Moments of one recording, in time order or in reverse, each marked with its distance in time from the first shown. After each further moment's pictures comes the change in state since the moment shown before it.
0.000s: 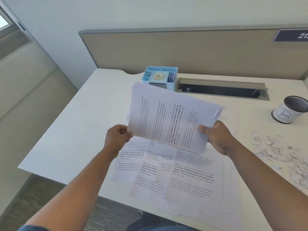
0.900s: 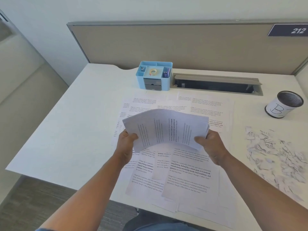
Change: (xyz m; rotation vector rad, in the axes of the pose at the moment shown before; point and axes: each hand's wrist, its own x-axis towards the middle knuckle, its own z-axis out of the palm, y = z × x) left_hand -0.024 -0.019 0.050 -0.365 -0.242 -0.021; right_hand -0.018 0.046 0.000 -0.162 0.105 -0.002
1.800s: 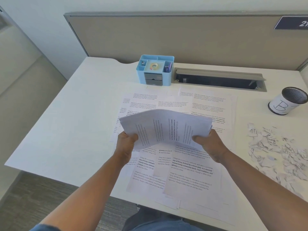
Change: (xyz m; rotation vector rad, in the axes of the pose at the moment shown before) left_hand 0.013 -0.027 -0.014 0.111 0.107 -0.067; right_hand 0.002 0.002 0.007 -0.041 -0.076 0.040
